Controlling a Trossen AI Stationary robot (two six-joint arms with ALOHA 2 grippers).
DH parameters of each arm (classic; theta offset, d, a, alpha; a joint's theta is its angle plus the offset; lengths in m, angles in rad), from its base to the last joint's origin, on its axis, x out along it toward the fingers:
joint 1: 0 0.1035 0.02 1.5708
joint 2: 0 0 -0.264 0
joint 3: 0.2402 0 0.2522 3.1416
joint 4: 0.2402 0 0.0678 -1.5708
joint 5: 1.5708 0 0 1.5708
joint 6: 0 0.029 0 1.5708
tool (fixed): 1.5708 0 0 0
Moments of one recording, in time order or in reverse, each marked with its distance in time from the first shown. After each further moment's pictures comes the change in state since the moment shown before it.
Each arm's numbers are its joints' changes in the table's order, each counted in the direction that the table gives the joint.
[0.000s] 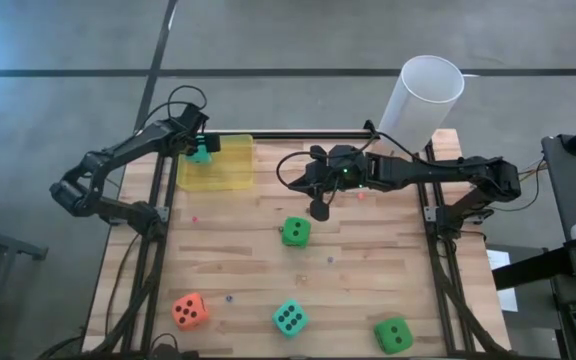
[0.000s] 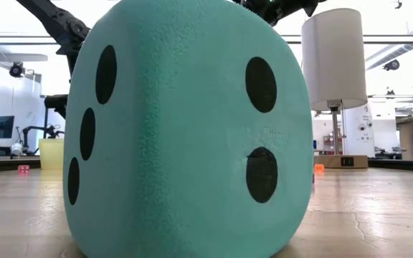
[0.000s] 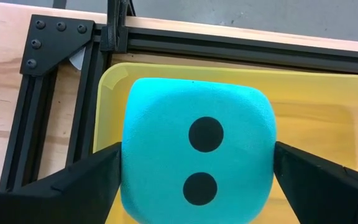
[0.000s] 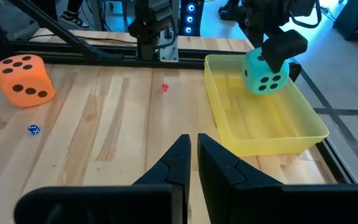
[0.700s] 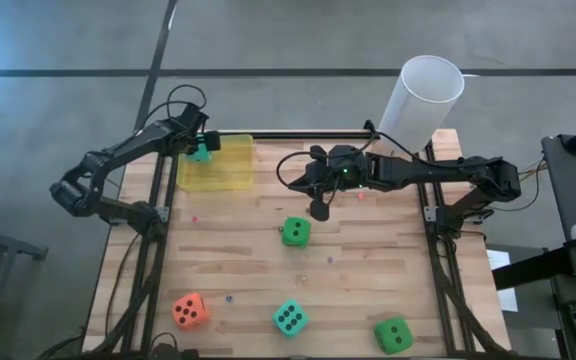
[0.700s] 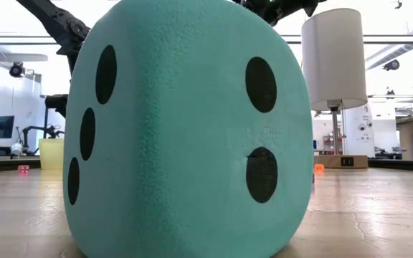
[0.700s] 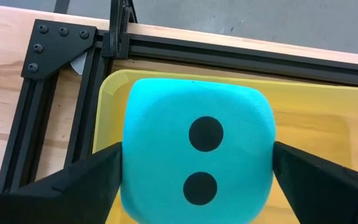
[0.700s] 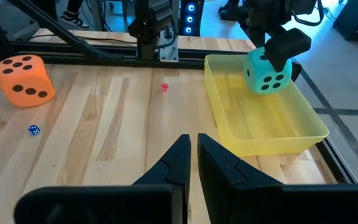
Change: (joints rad) left arm 0.000 0.000 0.000 -0.019 -0.012 -0.019; right arm 0.000 0.000 0.000 0.000 0.000 0.000
